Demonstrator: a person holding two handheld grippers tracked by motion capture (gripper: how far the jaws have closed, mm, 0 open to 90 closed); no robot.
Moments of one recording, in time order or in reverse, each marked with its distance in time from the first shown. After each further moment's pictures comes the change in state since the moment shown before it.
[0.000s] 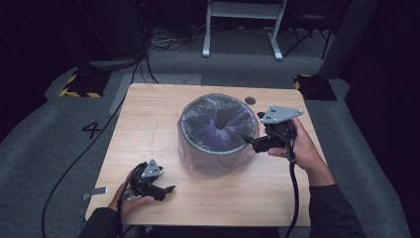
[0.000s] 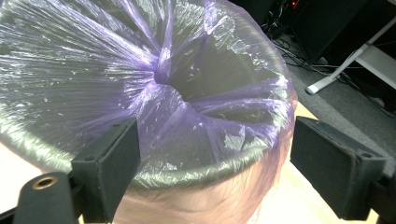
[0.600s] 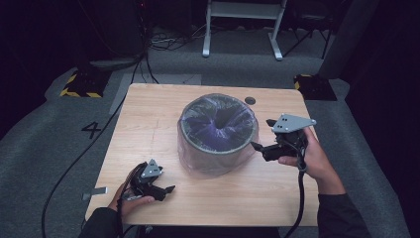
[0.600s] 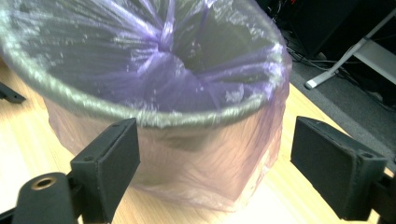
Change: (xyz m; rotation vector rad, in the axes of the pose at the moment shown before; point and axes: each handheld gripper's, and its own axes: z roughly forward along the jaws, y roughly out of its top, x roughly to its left) left arm 0.000 0.000 0.000 0.000 0.000 0.000; right arm 0.003 -0.023 -0.020 0.007 -0.005 0.009
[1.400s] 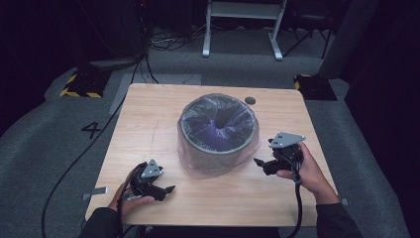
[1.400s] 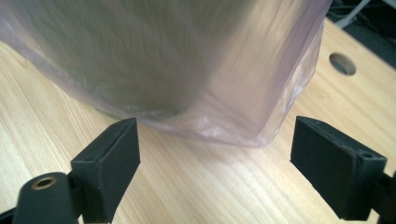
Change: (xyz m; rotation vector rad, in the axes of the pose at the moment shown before) left arm 0.000 0.000 0.000 0.000 0.001 0.001; right arm 0.006 -0.067 0.033 0.151 0.010 0.059
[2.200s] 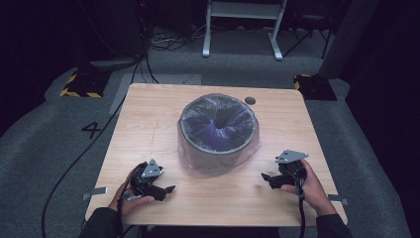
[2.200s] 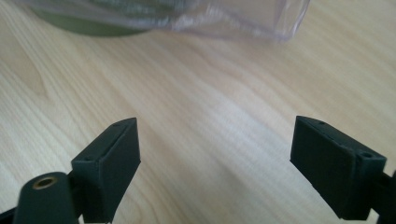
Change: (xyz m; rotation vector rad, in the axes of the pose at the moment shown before) left arm 0.000 0.000 0.000 0.000 -0.002 -0.001; right arm 0.001 -0.078 0.027 0.078 -0.002 0.119
